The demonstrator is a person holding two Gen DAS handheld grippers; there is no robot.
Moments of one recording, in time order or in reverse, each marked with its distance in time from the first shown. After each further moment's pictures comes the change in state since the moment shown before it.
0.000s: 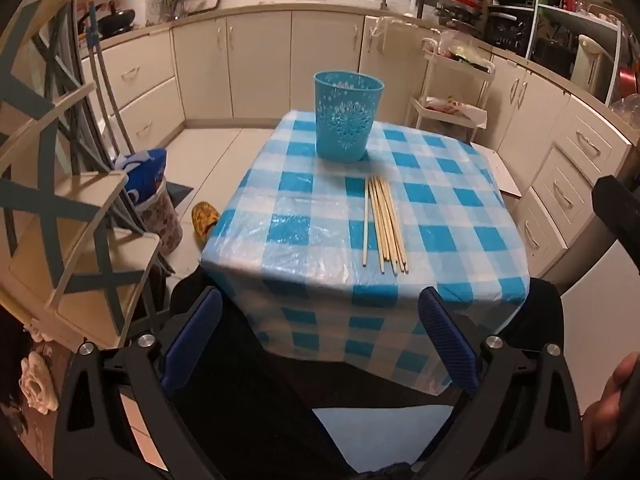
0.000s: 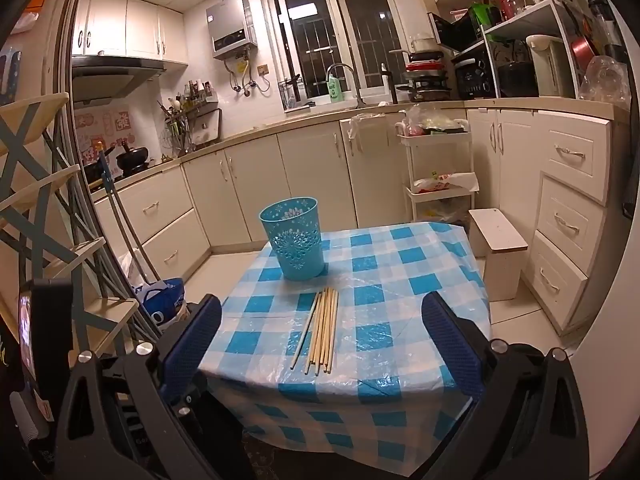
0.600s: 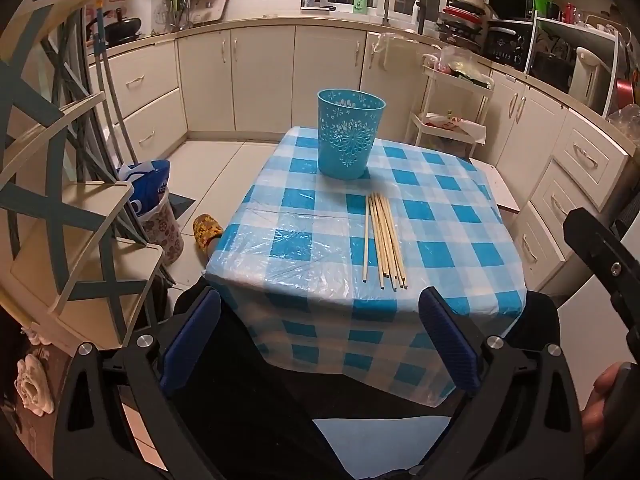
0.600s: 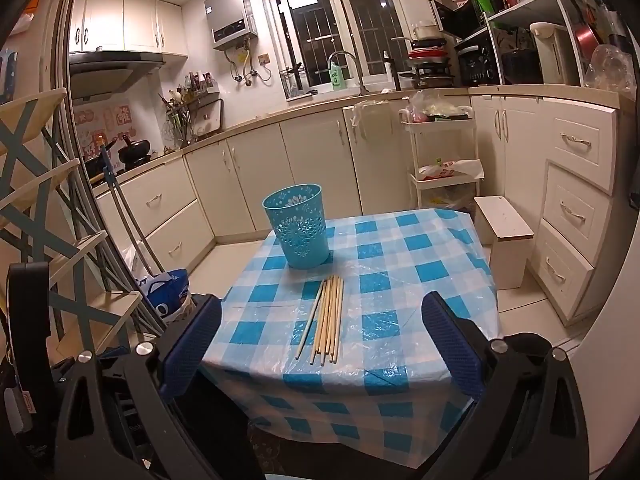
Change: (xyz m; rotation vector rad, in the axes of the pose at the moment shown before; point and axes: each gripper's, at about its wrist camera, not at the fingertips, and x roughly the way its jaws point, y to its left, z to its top) left arm -0.012 0.007 -0.003 -0.030 -0.041 0.002; right arm 0.008 -0.003 -0.006 0.016 0.047 0.021
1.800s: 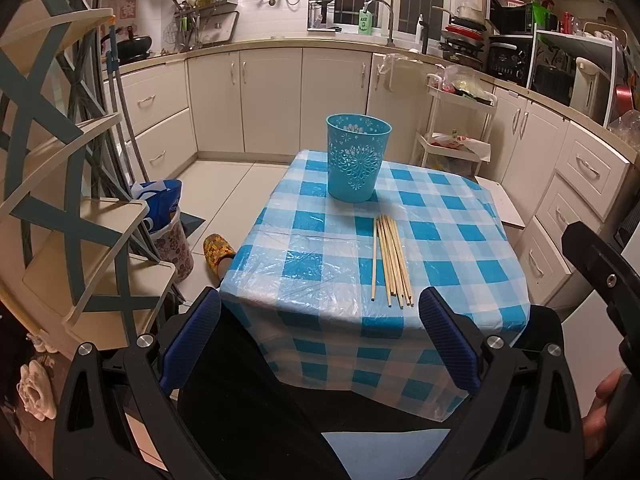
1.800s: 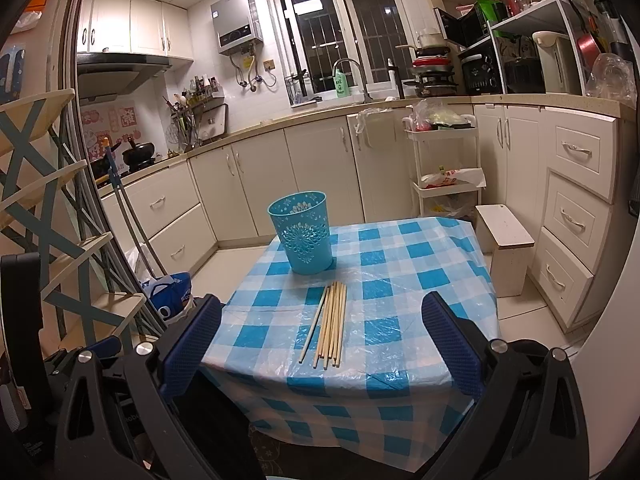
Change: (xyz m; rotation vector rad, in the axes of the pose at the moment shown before) left arm -0.018 0.004 0.003 0.005 -0.085 0.032; right arm -0.002 0.003 0.005 -0.003 -0.008 0.000
